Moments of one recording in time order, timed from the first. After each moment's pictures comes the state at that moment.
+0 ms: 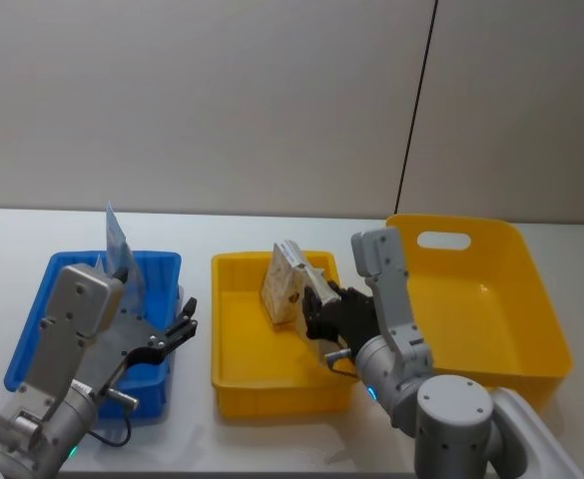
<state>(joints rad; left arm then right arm) -0.24 0.38 0.45 -1.63 -0.20 0.01 -0.01 0.39 0.04 -0.33 -1.28 0.11 0.26 0.03</state>
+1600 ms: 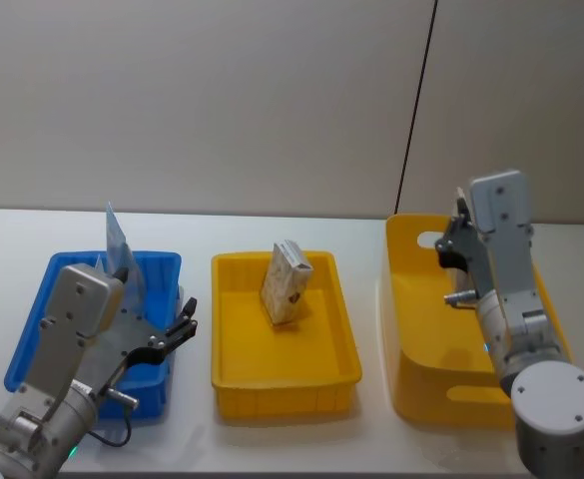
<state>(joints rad) -0.24 0.38 0.45 -1.63 -0.20 0.01 -0.01 0.27 0.16 -0.22 -1.61 -0.17 0.22 -0.18</state>
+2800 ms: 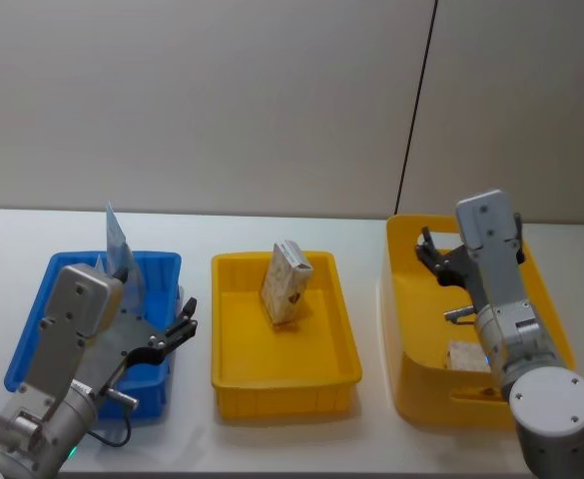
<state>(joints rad) -0.24 0.38 0.45 -1.63 -0.20 0.01 -0.01 0.29 0.17 -0.22 -1.54 -0.22 0.22 -0.14</state>
